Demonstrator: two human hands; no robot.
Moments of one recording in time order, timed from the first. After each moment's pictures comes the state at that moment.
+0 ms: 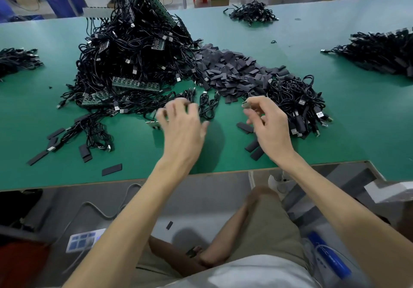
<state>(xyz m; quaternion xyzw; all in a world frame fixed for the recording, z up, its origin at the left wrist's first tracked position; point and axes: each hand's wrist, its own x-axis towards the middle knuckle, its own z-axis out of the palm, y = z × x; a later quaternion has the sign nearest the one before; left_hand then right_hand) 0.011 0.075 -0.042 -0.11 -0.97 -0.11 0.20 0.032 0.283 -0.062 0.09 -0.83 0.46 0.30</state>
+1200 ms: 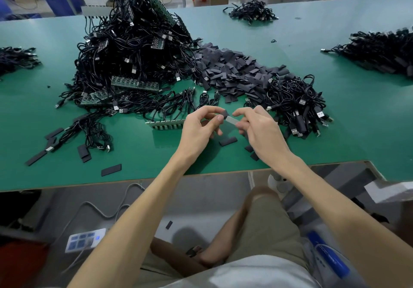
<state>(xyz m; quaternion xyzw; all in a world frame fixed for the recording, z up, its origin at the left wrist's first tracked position) -0.005 0.094 -0.063 -0.16 -0.75 -0.64 0.00 0.044 0.273 -0.057 0.13 -0.92 0.29 0.22</state>
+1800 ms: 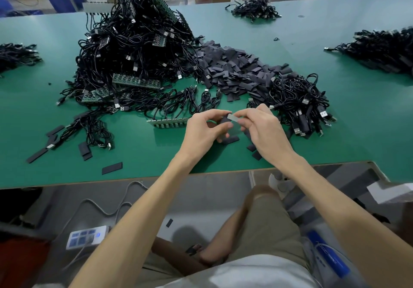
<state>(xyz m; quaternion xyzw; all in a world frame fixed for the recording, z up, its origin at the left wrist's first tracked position) -0.002 0.096 -0.064 -0.17 -0.78 -0.60 -0.01 0.038 0.278 -0.064 0.13 -0.90 0.33 0.24</state>
